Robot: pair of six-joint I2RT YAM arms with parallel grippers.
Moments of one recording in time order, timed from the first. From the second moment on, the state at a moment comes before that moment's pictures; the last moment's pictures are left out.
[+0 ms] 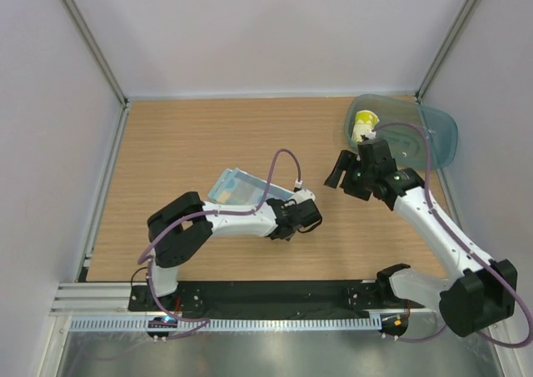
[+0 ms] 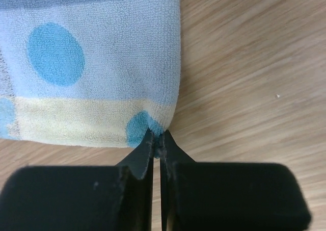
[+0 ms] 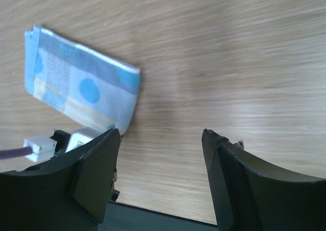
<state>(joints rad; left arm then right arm) -1.17 1.92 1.25 -0.58 -0.51 -0.48 0.33 1.10 0.94 -0.68 -0.01 0.64</state>
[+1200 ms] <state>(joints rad) -1.06 1.63 1.09 -0.47 -0.33 -0.52 0.38 1.80 0.83 0.04 -0.51 0.92</state>
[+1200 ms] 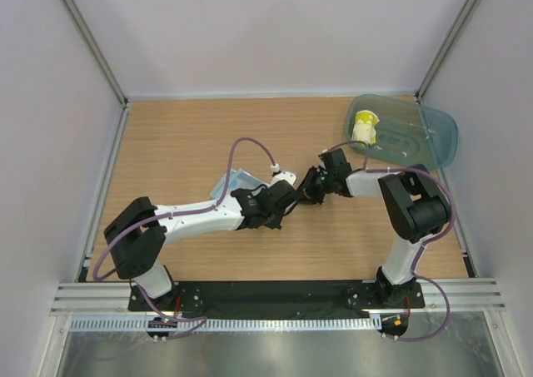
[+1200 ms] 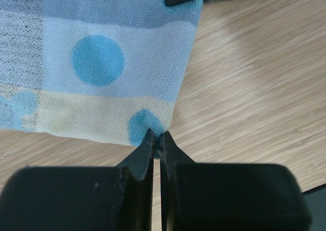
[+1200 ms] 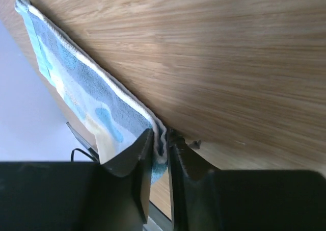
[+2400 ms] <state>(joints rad) -1.06 1.63 1.02 -0.36 -0.05 -0.76 0.29 1.51 1.12 -0.57 -0.15 0.61</state>
